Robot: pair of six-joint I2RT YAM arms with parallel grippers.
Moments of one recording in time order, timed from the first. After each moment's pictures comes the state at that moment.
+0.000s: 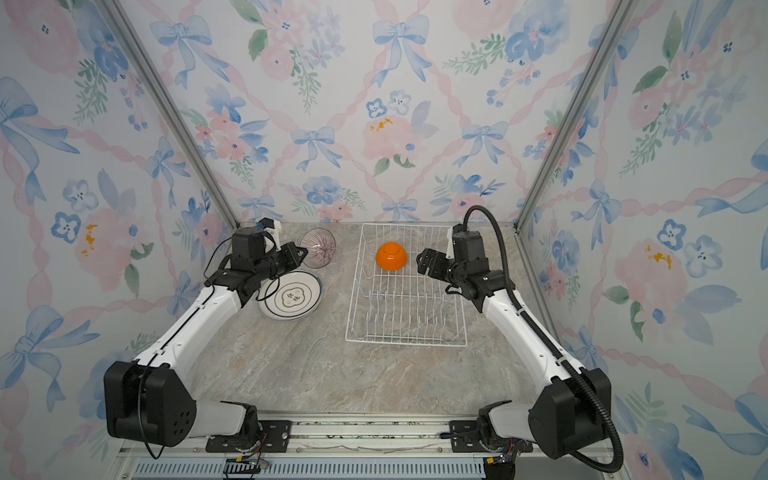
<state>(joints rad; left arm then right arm) -0.15 1.36 1.11 -0.31 0.28 -0.52 0.30 1.33 1.16 -0.48 -0.09 0.51</state>
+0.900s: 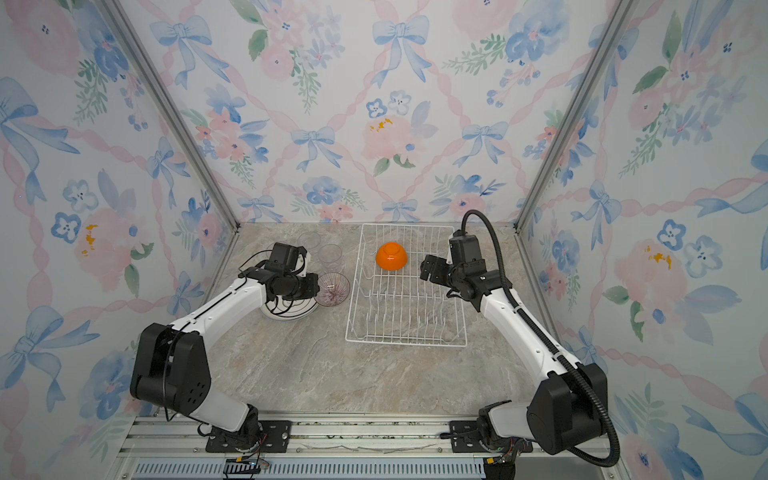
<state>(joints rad) -0.27 1.55 1.11 -0.56 0.14 -0.34 0.30 1.35 1.14 -0.54 -0.02 0.48</state>
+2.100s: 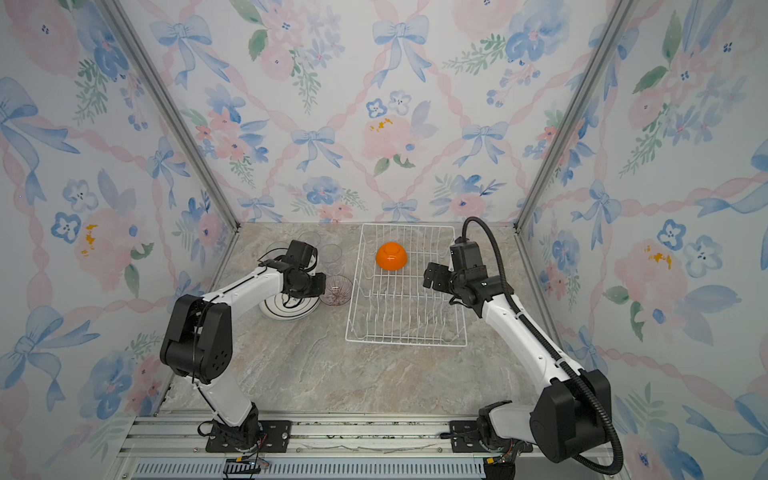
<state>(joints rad) -0.29 1.76 1.23 -0.56 0.08 -0.33 0.30 1.31 1.09 -0.56 0.00 0.46</state>
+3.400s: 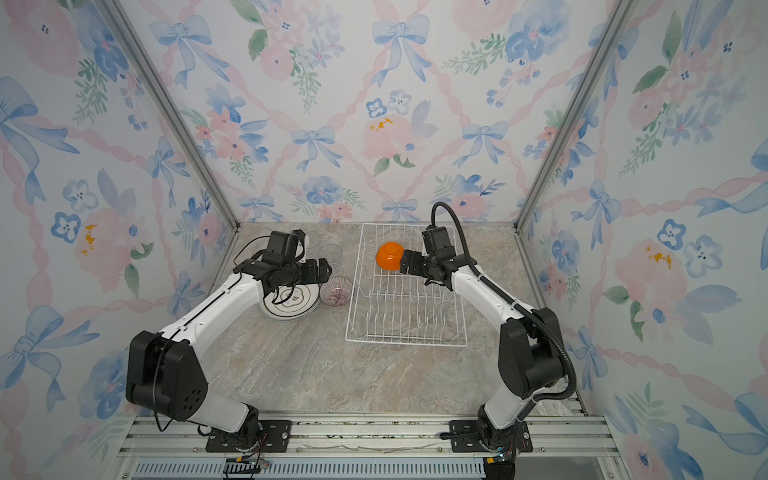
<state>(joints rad) -0.30 1.47 1.20 -0.55 0.07 -0.33 0.39 1.76 1.37 -0.42 -0.05 0.46</state>
